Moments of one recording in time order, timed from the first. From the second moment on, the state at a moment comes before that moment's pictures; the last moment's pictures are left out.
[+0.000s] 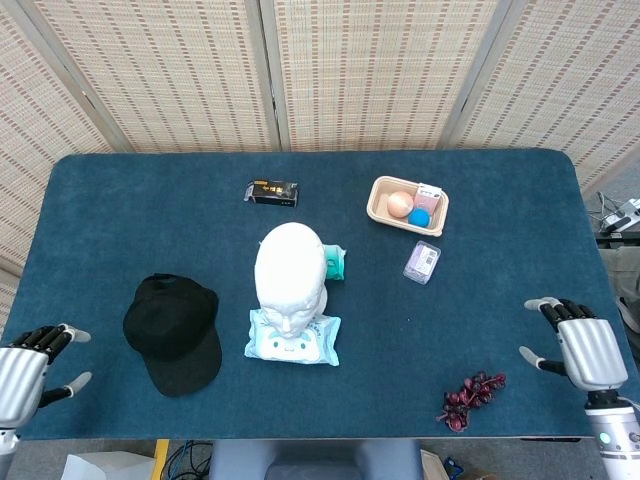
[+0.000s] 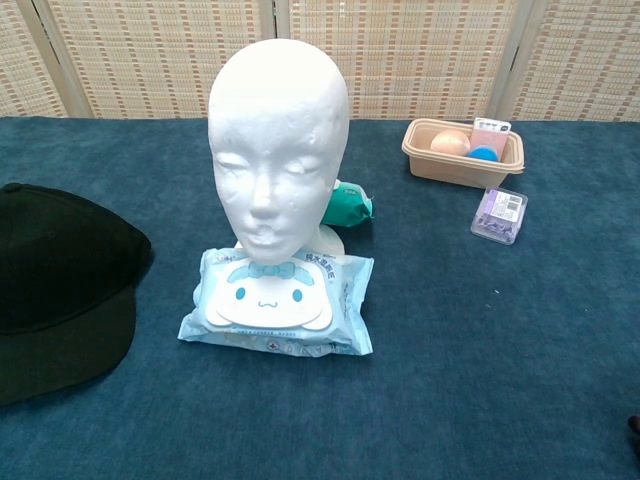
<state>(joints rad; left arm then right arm) -0.08 -1.12 0.01 -1.55 1.72 1.65 0.01 0.10 -1.14 0.06 -1.58 -1.53 1.47 -0.06</state>
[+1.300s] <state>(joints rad) -0.13 -1.21 0.12 -1.56 1.88 1.51 0.10 0.08 -1.11 0.07 -1.59 -1.52 1.51 -0.03</state>
